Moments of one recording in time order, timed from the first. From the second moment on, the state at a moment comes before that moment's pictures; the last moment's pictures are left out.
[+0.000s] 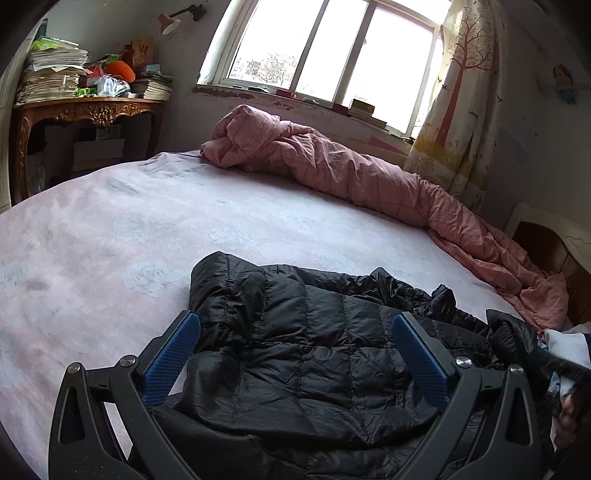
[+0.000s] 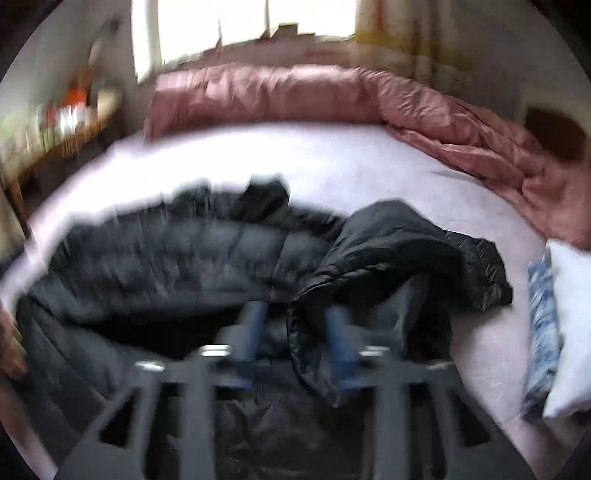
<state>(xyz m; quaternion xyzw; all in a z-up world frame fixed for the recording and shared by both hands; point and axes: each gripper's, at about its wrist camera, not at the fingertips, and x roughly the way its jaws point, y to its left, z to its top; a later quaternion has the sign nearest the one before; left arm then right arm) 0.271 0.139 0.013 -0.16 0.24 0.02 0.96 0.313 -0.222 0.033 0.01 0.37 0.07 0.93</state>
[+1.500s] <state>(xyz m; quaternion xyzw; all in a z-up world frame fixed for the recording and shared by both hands) 0.264 0.112 0.022 -0.10 0.22 0.02 0.97 0.338 -0.362 0.014 0.31 0.26 0.03 0.91</state>
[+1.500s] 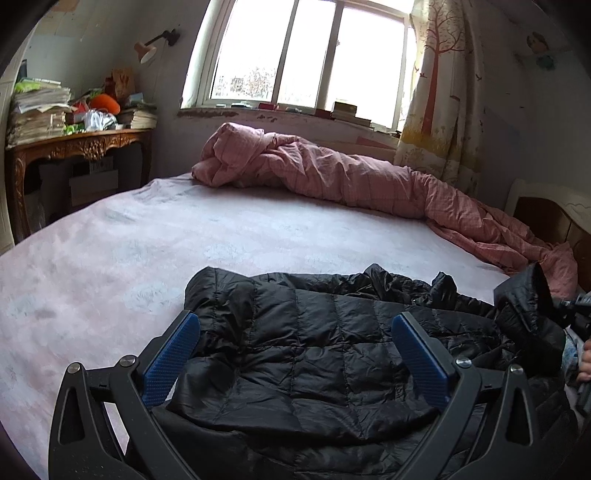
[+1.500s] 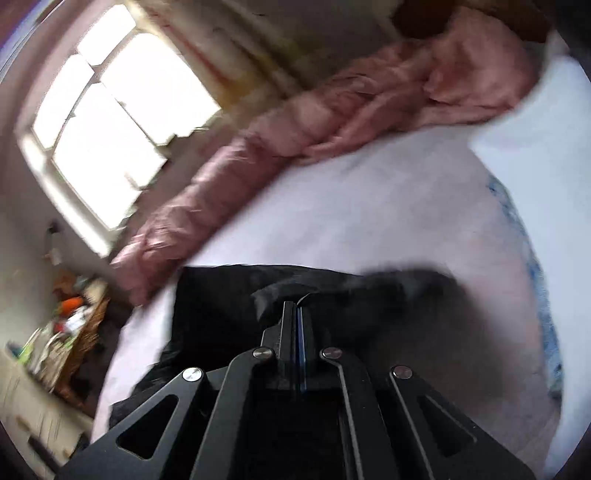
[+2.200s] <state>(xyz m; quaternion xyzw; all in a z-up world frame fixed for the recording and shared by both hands) 0.244 0.058 0.036 0.04 0.16 -0.01 0.99 0.301 -0.135 0.011 0.10 0.41 0.27 0.87</state>
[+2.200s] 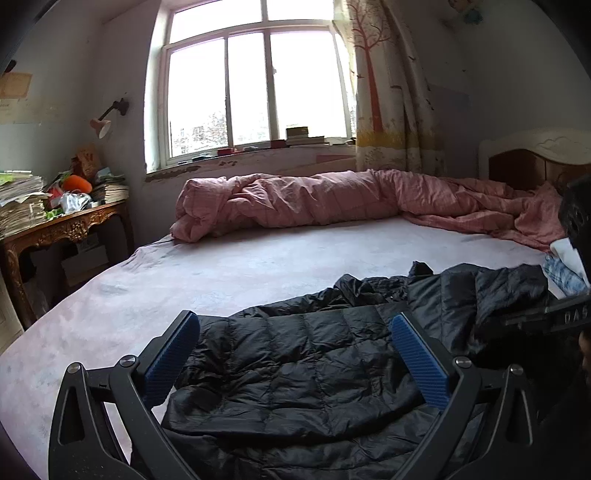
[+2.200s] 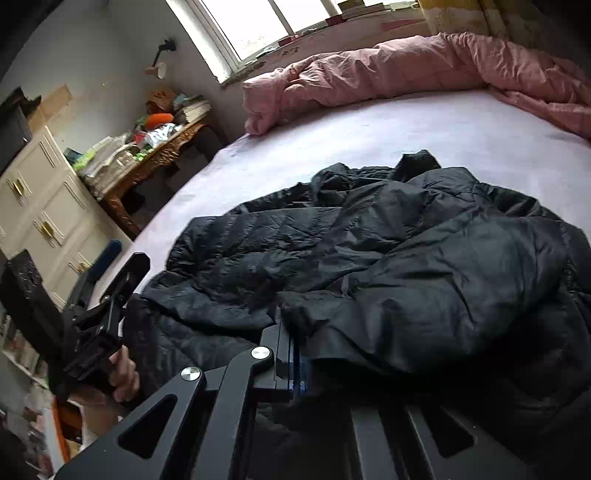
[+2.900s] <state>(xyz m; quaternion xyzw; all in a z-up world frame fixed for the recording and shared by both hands) 0.260 -0.121 0.057 0.16 0.25 -0.20 0.93 0.262 -0.312 0.123 0.14 0.26 -0.07 0.95</state>
